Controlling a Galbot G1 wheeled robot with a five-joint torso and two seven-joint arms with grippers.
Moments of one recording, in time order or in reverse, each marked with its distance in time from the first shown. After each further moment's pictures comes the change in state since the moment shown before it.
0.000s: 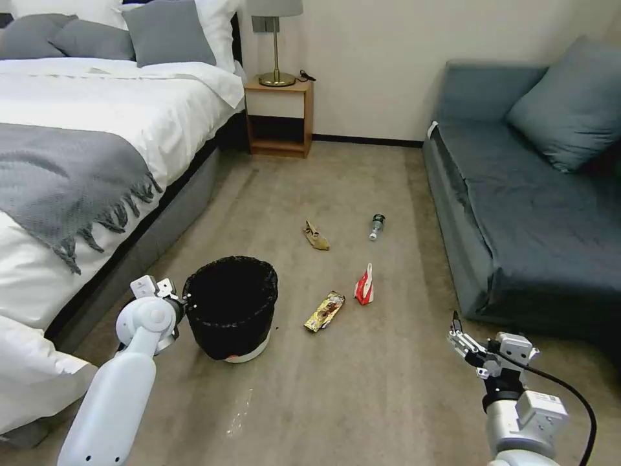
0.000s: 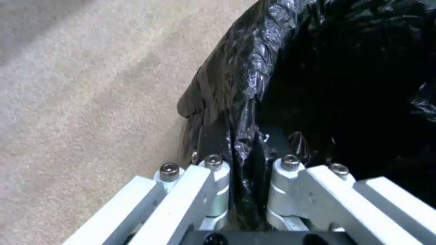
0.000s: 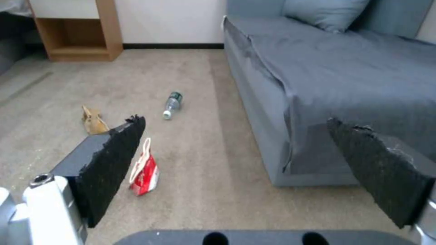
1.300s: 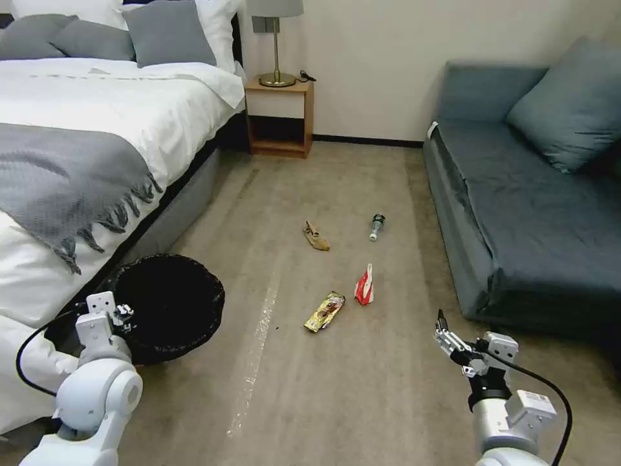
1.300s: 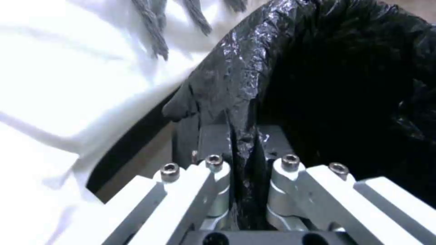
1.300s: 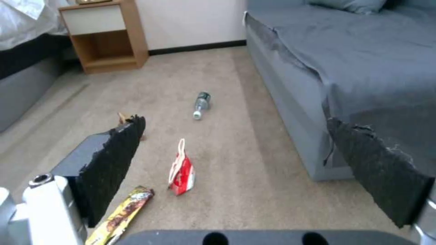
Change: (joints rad) left arm 0.427 0.000 -0.191 -0.382 0.719 -0.198 0.210; right arm 0.004 -0.010 -0.049 -0.015 0.096 0.021 -0.012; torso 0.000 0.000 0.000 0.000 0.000
